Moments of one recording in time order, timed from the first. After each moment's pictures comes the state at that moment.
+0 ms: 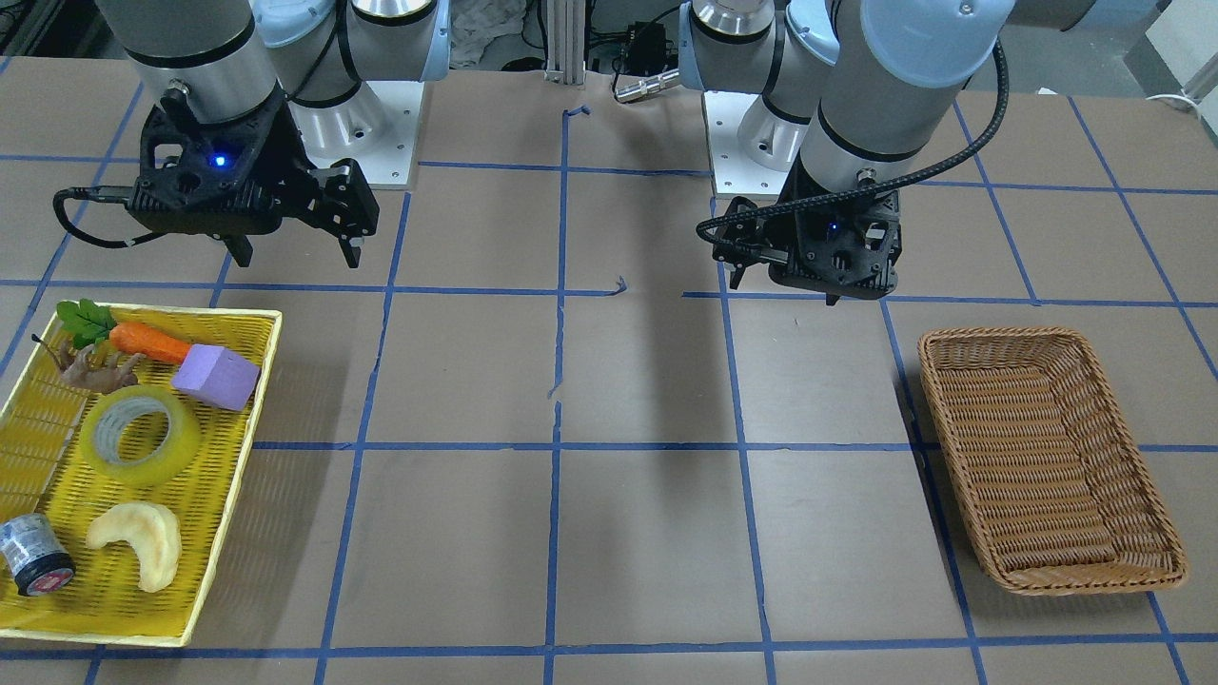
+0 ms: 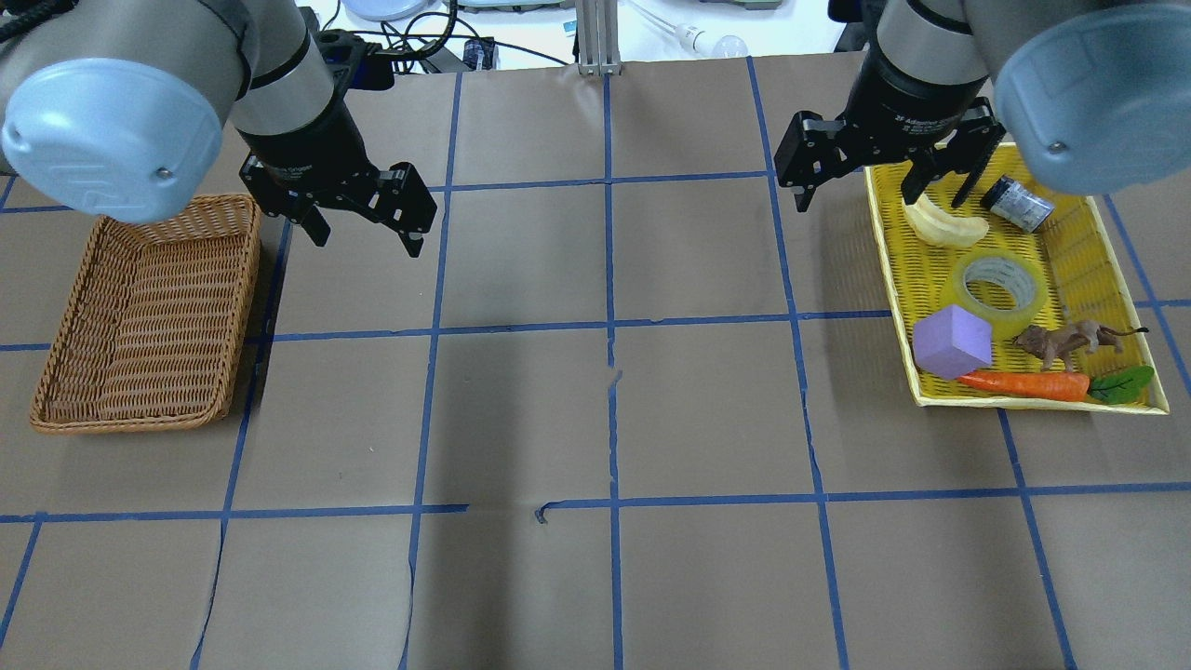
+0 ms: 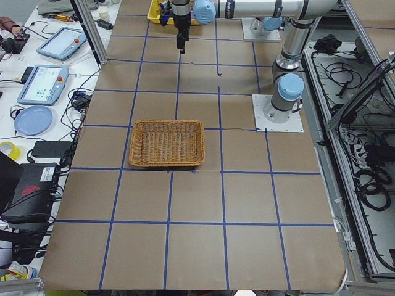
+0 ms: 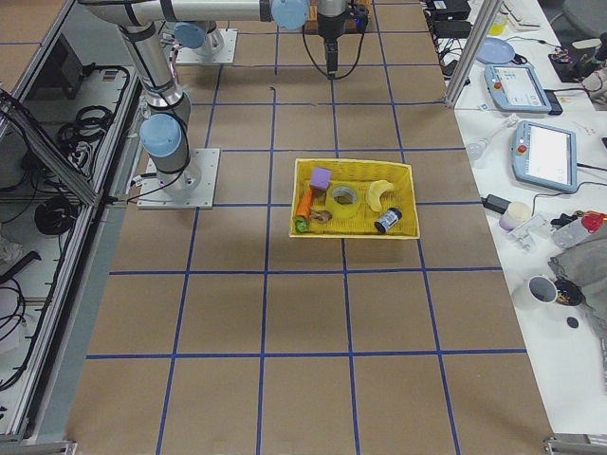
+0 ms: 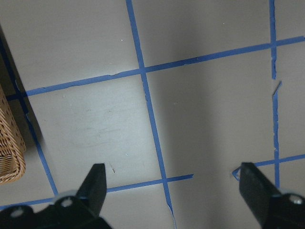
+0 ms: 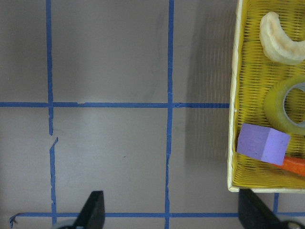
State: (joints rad) left arm -1.63 -1.66 -1.57 -1.53 1.57 0.12; right arm 1.62 -1.56 1.58 -1.65 -1.59 0.03
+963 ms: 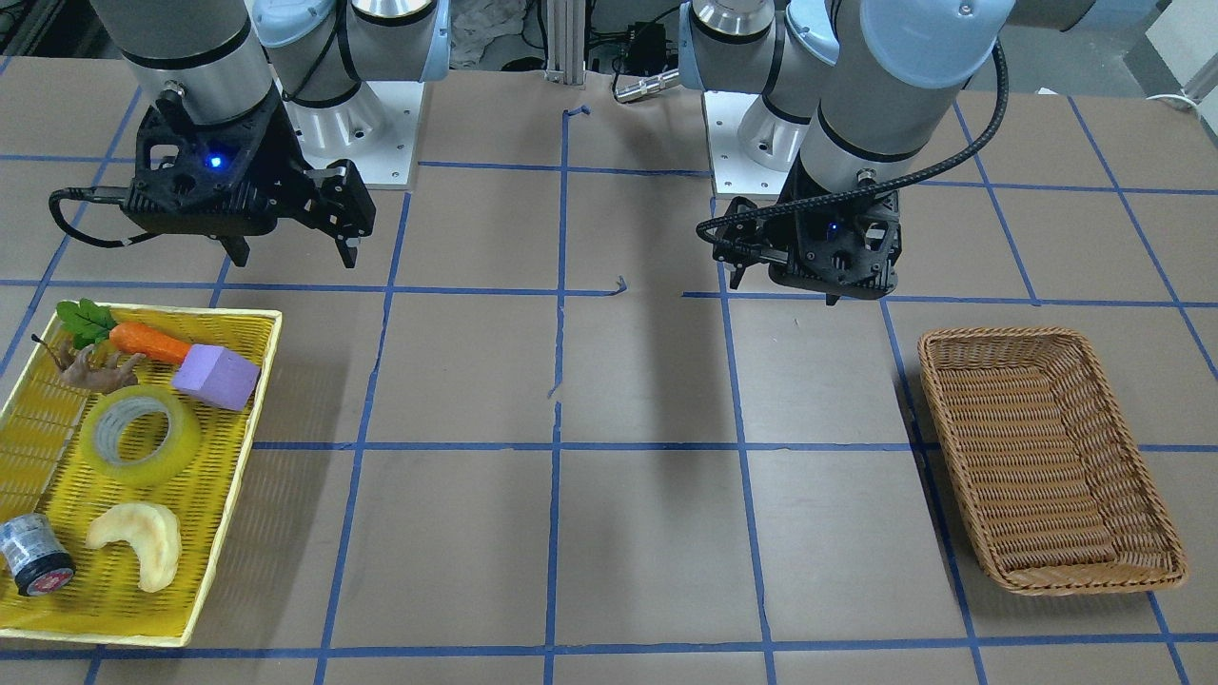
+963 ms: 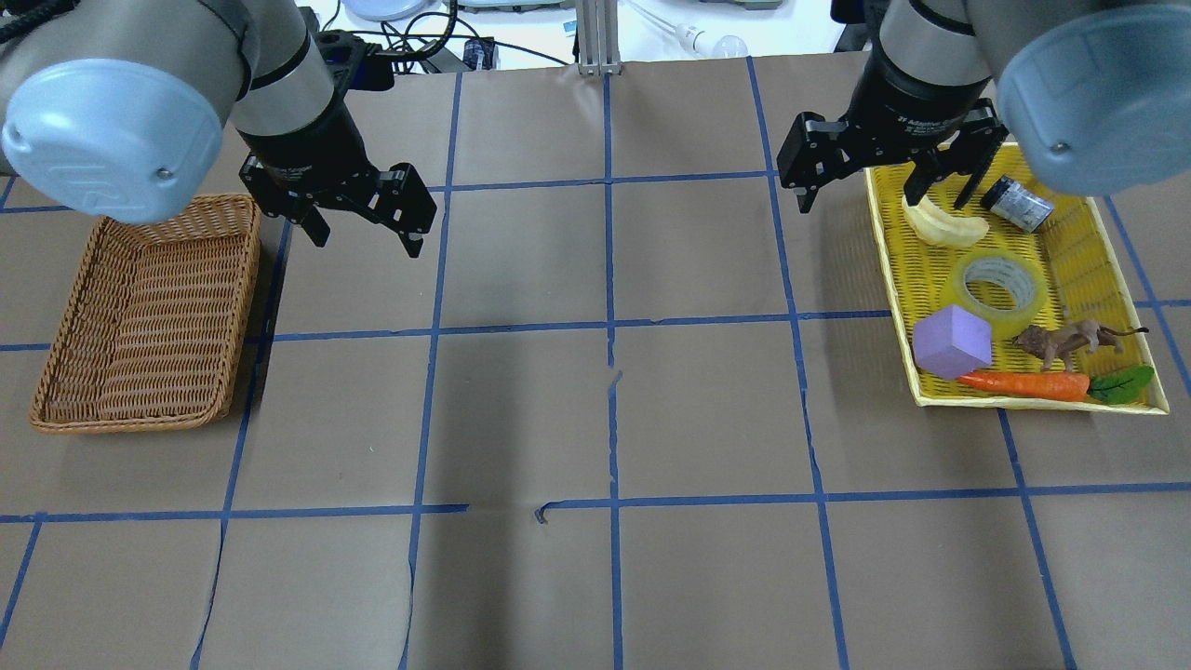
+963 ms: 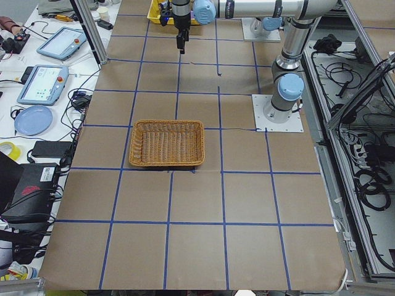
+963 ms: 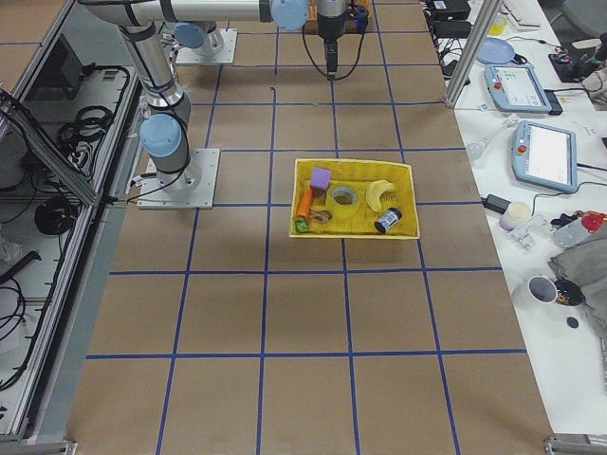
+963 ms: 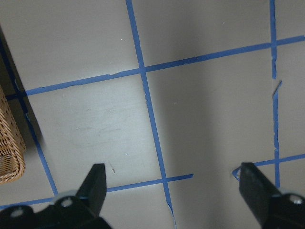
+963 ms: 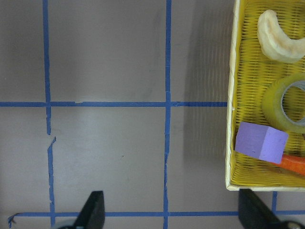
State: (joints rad) left arm -1.63 -1.66 -1.57 -1.53 1.57 0.12; right arm 1.61 -1.56 1.58 -1.65 -1.59 0.03
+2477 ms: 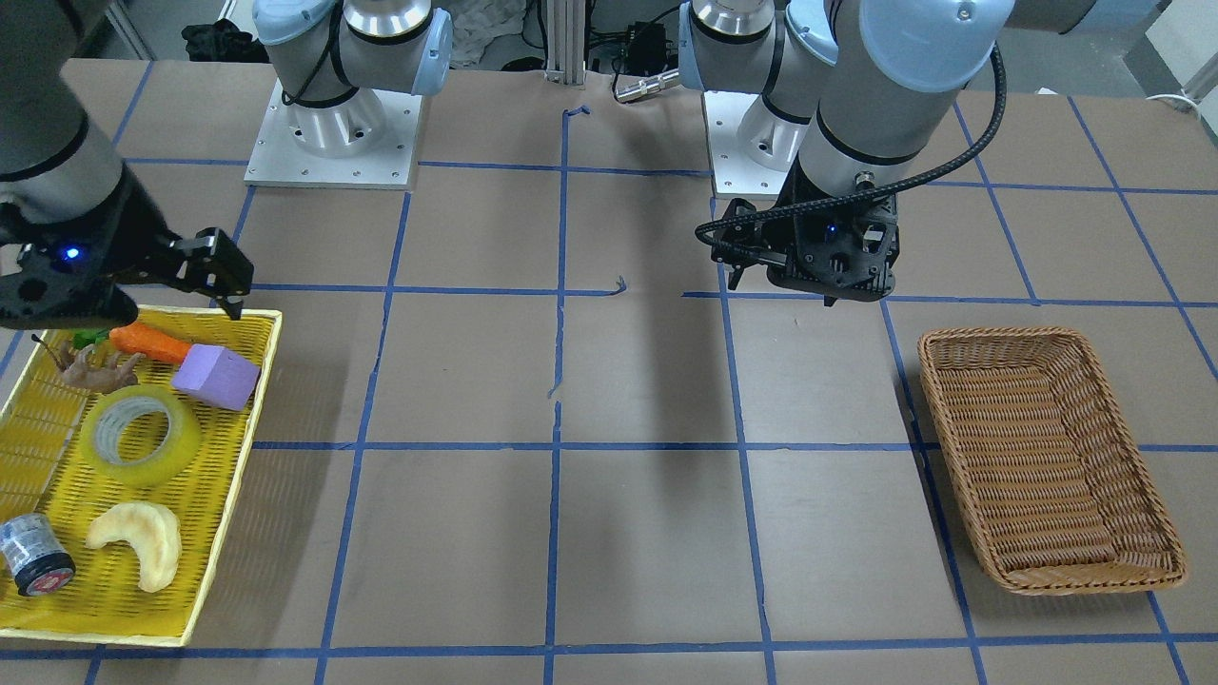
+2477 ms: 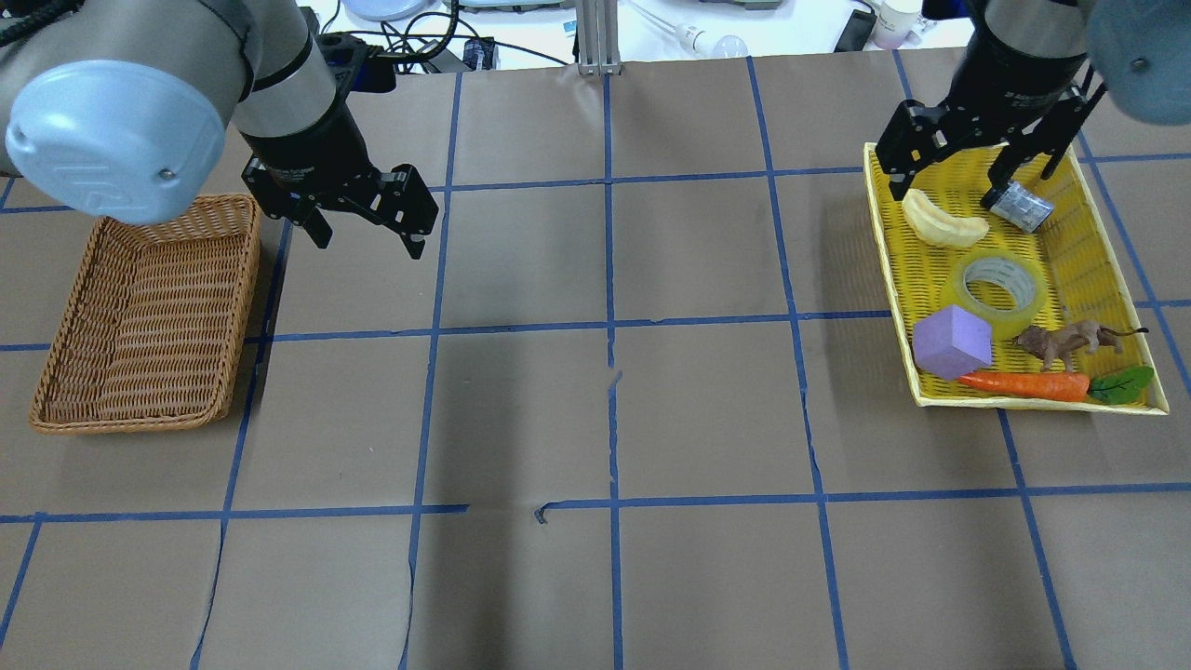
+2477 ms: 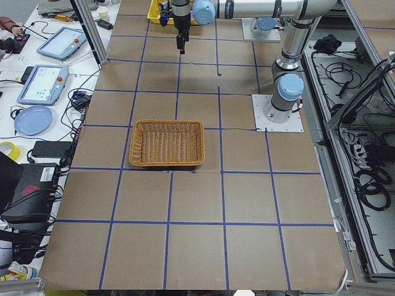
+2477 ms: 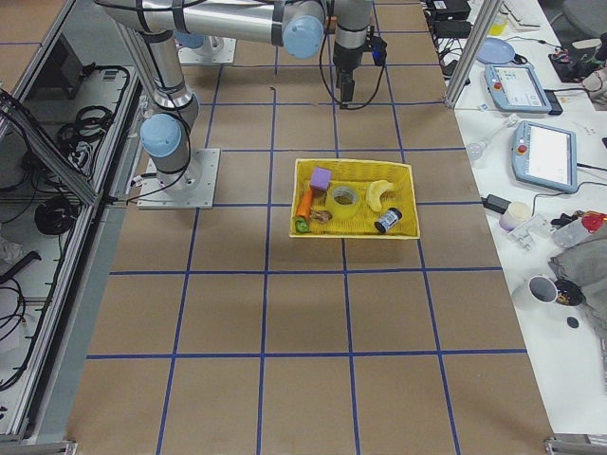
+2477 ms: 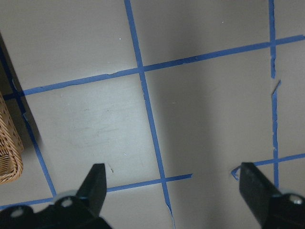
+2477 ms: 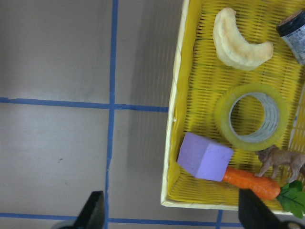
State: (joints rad) left arm -1.63 -1.66 -1.58 -1.53 1.57 0.12; right arm 1.39 -1.44 1.55 -1.63 -1.61 -0.28
